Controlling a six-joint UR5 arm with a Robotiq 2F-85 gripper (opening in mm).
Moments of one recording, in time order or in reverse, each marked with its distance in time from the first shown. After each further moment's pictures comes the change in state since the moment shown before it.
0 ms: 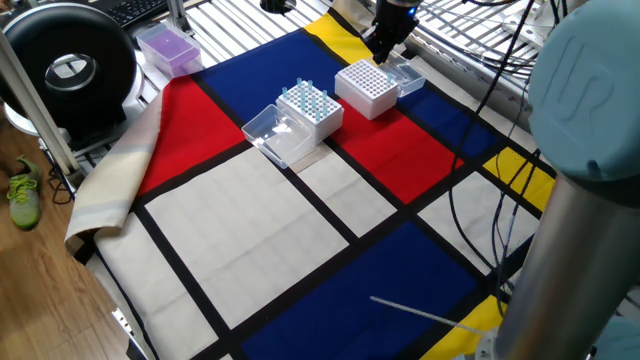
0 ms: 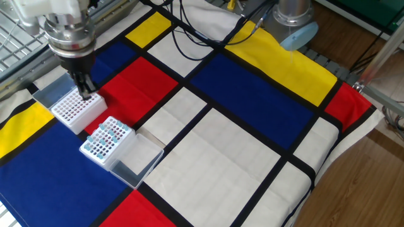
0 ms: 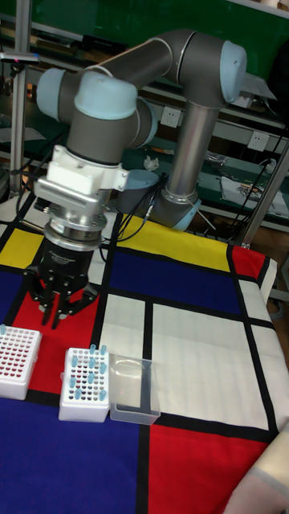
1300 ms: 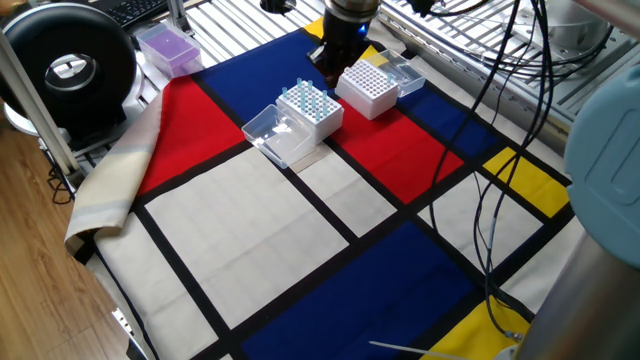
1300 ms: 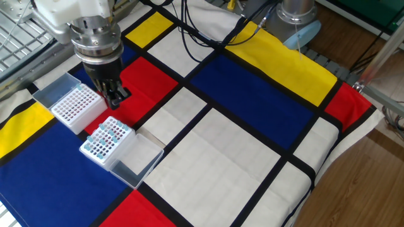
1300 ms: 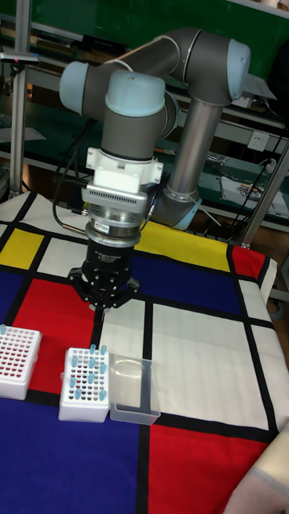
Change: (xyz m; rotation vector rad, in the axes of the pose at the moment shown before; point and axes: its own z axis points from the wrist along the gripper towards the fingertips) arm 0.031 0.065 -0.013 -0.125 0.036 -0.167
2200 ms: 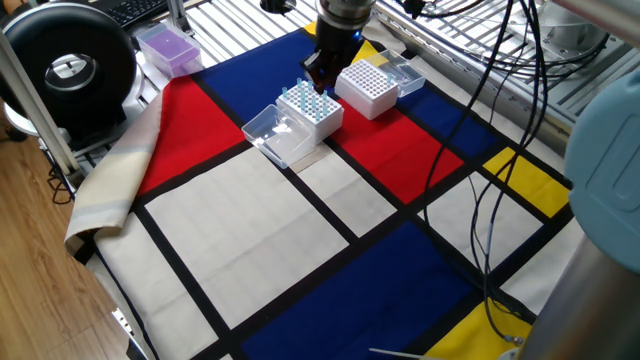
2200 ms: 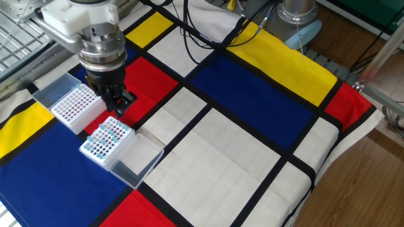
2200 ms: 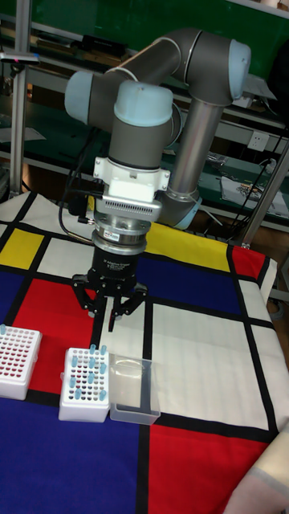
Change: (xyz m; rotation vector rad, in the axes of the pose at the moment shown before) arm -0.007 0.008 0.015 0.024 -0.025 -0.086
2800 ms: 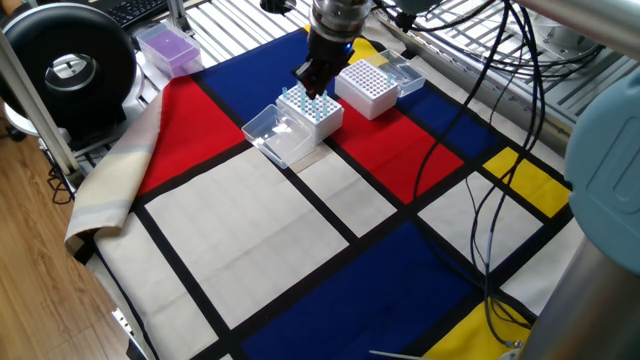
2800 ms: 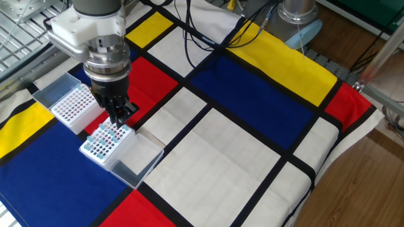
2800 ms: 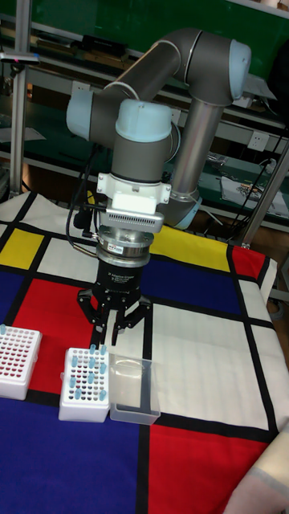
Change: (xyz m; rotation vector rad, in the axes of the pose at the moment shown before) arm -0.009 0.013 0.019 -0.027 -0.051 0.005
